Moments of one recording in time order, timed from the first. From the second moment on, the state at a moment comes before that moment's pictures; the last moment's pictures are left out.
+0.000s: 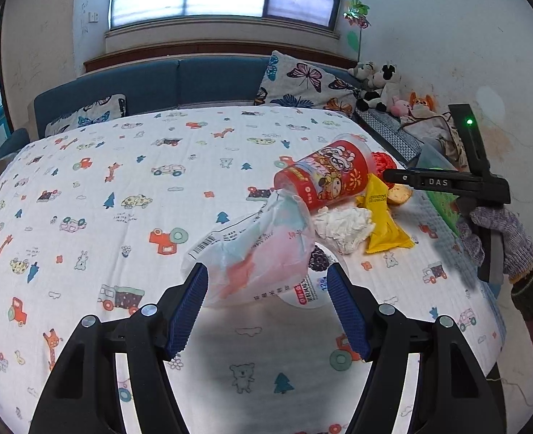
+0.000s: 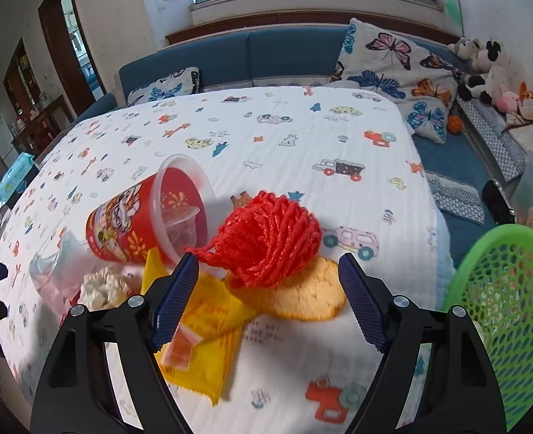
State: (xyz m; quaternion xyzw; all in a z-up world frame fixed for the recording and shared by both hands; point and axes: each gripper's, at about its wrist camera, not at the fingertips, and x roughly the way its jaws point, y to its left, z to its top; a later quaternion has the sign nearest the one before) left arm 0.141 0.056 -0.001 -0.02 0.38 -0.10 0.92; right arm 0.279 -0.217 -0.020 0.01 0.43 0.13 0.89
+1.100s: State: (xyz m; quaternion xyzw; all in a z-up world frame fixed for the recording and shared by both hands) left arm 0.202 0.069 -0.040 0.02 0.44 -0.15 0.88; right arm 0.269 -0.229 -0.011 0.05 0.42 0.15 0.89
